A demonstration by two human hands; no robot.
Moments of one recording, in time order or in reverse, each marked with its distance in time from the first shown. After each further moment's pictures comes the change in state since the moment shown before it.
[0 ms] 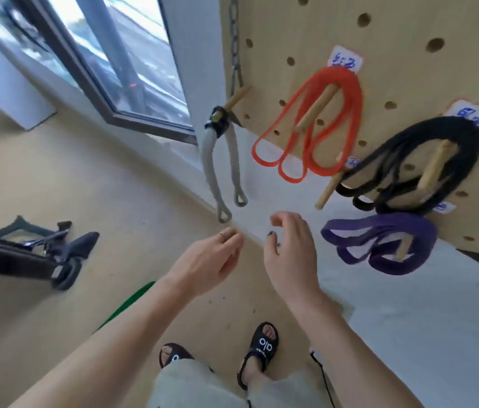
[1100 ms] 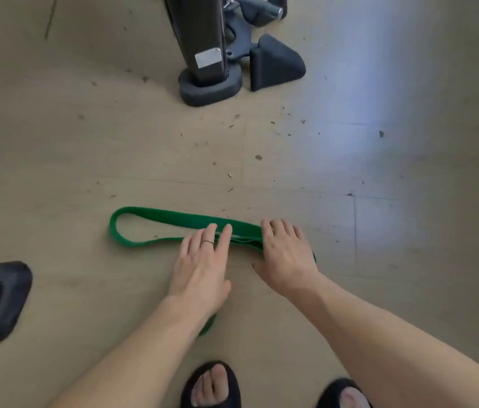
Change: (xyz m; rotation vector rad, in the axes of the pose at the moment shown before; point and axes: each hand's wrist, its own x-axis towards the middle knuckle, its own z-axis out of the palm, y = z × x) left_hand -0.448 -0.555 0.475 -0.106 -0.255 -1.522; right_hand -0.138 0.144 0.956 -0.819 -1.177 -0.961
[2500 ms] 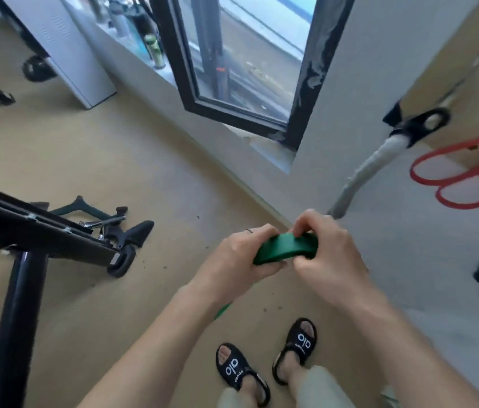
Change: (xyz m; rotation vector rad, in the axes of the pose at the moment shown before) left_hand -0.501 0.312 -0.511 -0.268 -0.062 1.165; right_hand -0.700 0.079 -0.501 0.961 0.842 0.714
